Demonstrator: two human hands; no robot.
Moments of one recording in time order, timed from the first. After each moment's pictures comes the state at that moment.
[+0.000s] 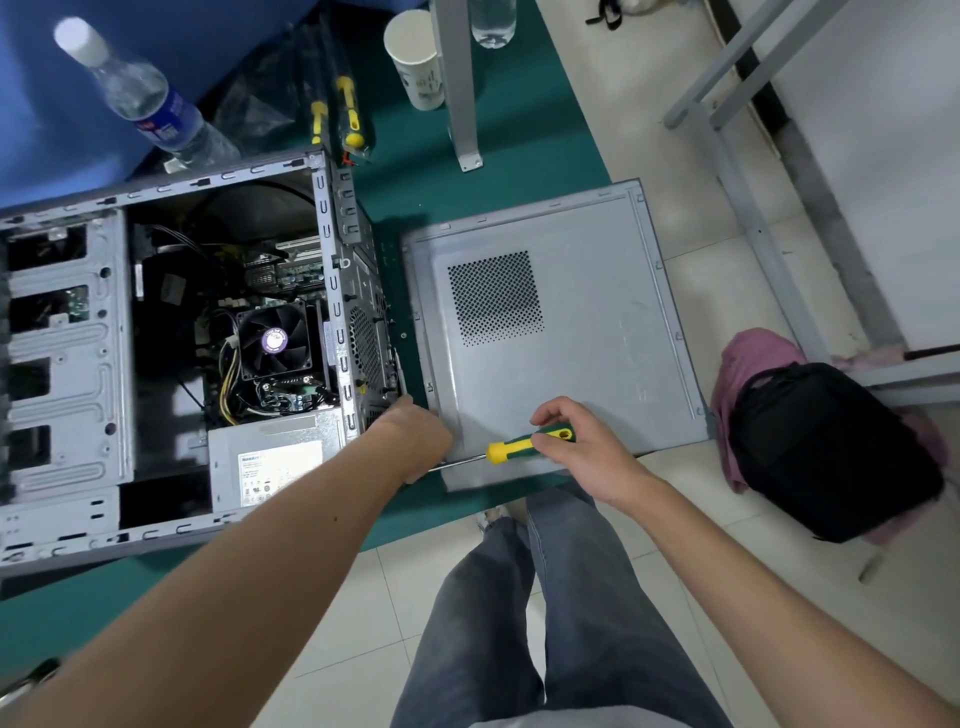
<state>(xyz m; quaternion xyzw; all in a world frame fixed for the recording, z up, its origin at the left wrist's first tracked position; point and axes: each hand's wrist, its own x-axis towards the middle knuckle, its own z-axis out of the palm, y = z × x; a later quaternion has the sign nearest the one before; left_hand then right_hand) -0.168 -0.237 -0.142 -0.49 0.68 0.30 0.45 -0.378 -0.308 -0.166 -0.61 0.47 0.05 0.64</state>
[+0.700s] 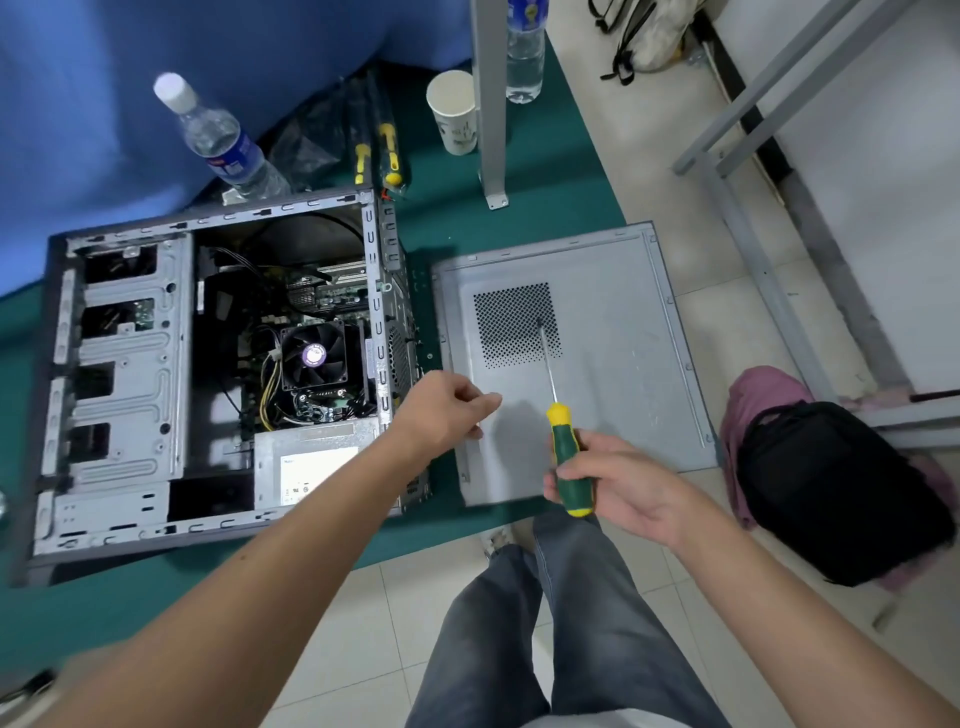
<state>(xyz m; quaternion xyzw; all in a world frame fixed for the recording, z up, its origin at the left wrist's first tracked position) -0.165 -0.242 -0.085 -0.80 0.28 0.50 -0.20 -0.375 -0.310 -0.115 -0.25 0.44 0.02 0.86</state>
